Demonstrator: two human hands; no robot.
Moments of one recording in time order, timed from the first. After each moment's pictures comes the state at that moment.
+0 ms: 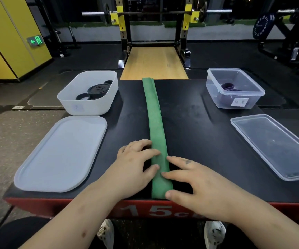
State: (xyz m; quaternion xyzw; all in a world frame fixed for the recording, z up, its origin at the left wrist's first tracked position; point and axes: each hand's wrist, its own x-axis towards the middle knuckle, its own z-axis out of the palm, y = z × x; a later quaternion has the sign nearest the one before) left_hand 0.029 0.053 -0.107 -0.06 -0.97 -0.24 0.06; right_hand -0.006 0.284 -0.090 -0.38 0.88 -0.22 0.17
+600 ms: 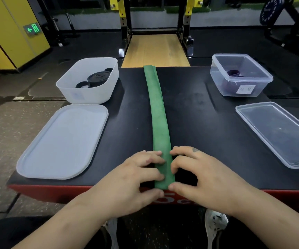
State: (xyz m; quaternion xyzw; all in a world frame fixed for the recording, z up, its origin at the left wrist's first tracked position) left_hand 0.076 0.049 -0.118 -0.23 -0.92 -0.31 0.07; right_hand 0.003 0.287 -0.100 -0.41 0.88 -0.24 0.09
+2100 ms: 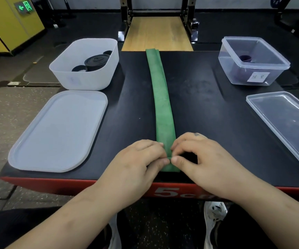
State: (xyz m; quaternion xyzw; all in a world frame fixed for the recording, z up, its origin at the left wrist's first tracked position) left_hand 0.066 0.063 -0.114 -0.12 -0.93 -0.31 0.13; right_hand -0.009 0.265 -0.101 -0.36 0.87 -0.32 0.08
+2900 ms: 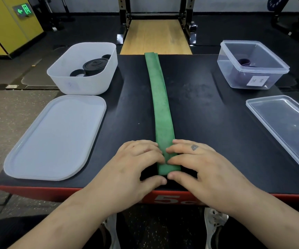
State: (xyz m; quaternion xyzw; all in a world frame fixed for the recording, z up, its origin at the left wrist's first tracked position) left_hand 0.060 0.044 -0.117 -0.16 -0.94 -0.27 0.11; right_hand -0.006 0.268 -0.110 -0.42 0.87 -0.25 0.01
